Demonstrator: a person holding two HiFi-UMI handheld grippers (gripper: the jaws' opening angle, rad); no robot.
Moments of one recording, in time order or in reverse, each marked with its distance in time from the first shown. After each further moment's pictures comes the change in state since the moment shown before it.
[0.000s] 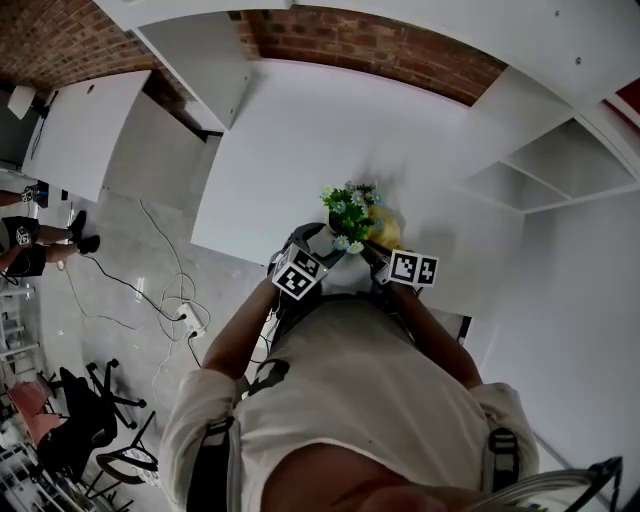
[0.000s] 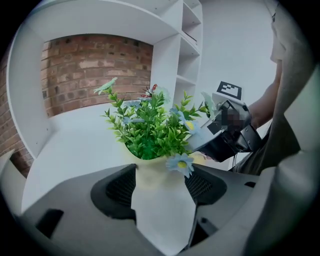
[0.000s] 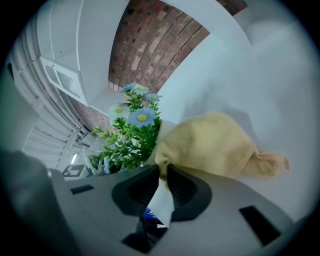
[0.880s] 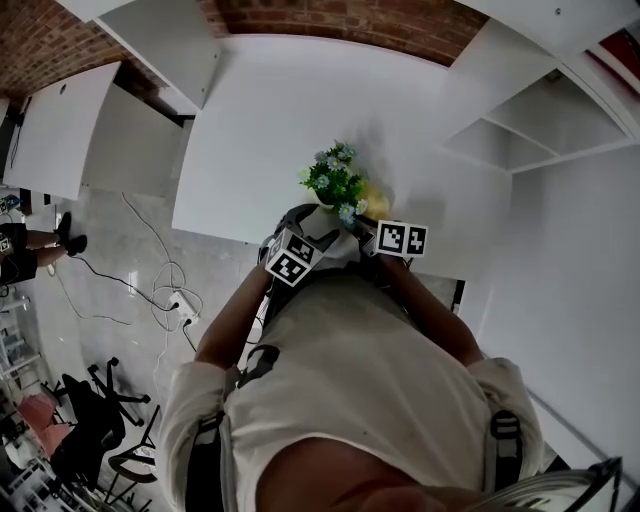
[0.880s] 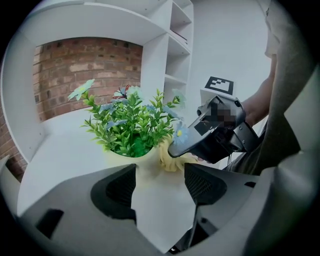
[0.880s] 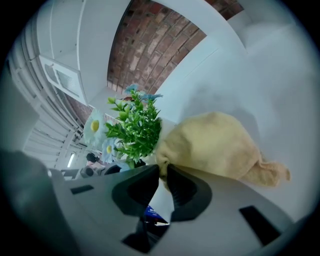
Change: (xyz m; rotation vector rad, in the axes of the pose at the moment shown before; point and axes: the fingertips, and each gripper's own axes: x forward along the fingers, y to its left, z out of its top) left arm 0.004 -0.039 0.000 0.040 -0.008 -0.042; right arm -0.009 -0.002 -0.012 0.011 0.000 -0.031
